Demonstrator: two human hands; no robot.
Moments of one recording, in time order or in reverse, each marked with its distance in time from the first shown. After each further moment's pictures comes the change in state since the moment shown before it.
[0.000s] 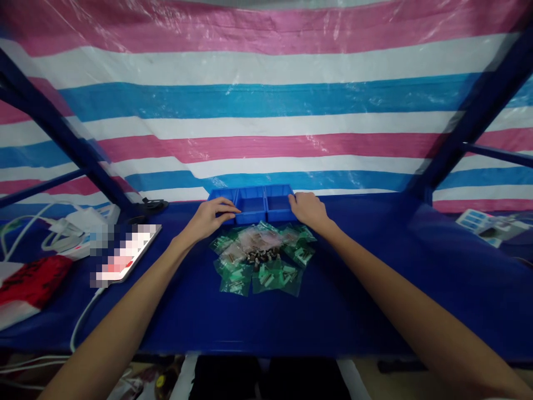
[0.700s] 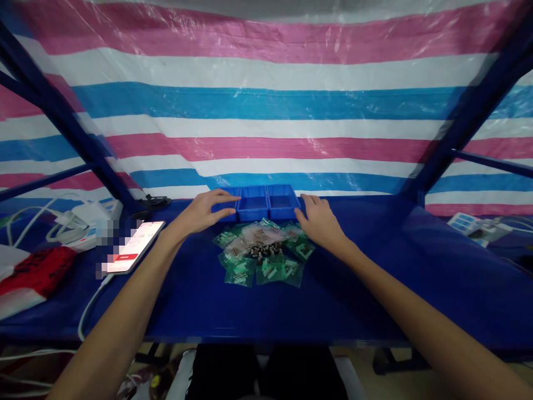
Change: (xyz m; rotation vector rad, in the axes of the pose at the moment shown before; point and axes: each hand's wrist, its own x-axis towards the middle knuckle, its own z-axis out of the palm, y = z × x) left_hand -0.006 0.036 -0.043 0.128 -0.079 0.003; right_hand -0.068 0.007 -0.020 0.030 0.213 -0.243
